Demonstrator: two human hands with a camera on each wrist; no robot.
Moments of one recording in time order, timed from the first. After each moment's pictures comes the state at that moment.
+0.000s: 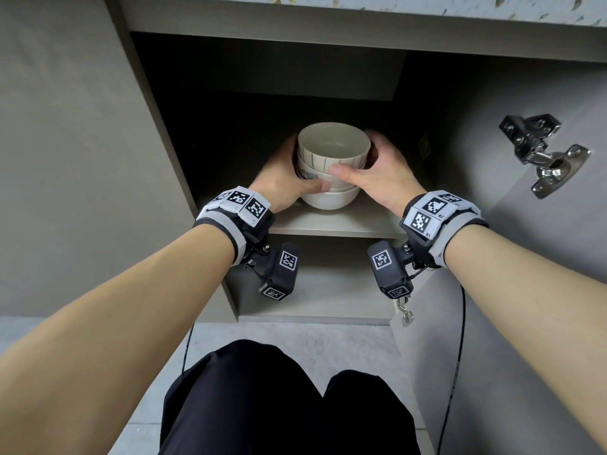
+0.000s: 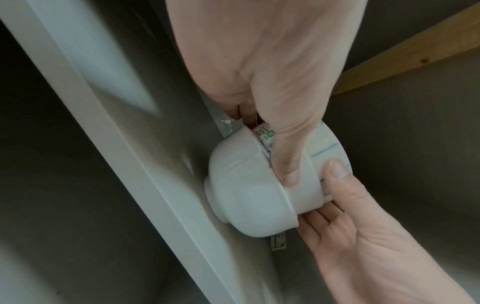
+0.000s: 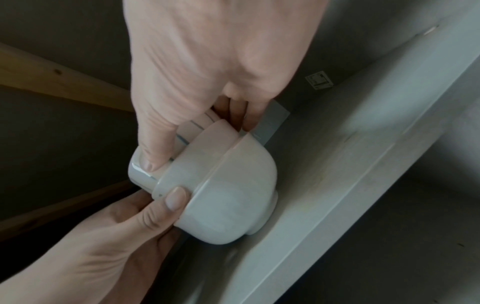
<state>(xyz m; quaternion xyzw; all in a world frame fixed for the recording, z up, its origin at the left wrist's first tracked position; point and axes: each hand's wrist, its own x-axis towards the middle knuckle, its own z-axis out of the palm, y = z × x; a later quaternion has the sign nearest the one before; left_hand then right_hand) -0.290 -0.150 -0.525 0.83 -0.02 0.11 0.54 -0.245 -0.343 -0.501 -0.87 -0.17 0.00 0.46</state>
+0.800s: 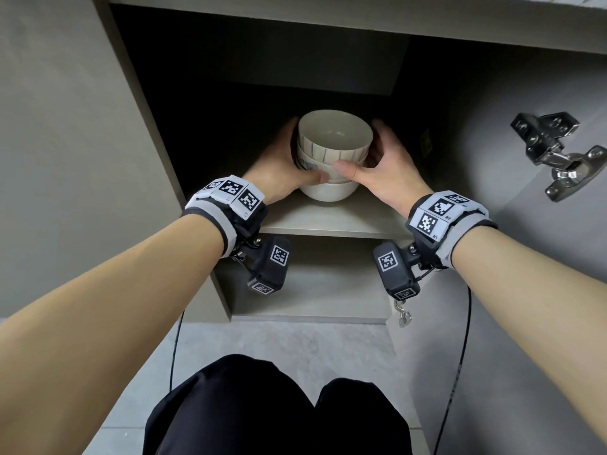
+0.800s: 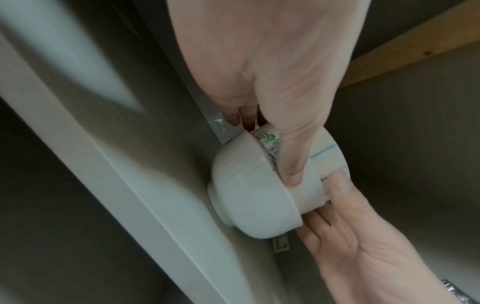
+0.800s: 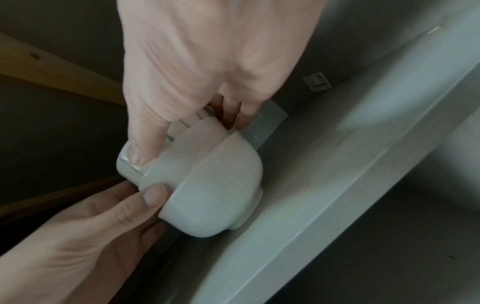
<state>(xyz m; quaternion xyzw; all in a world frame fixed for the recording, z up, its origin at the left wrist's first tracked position) -0.273 -0.142 -0.526 0.83 -0.03 0.10 0.55 -0.218 -0.345 -0.522 -0.87 -0.17 0.02 0.47</state>
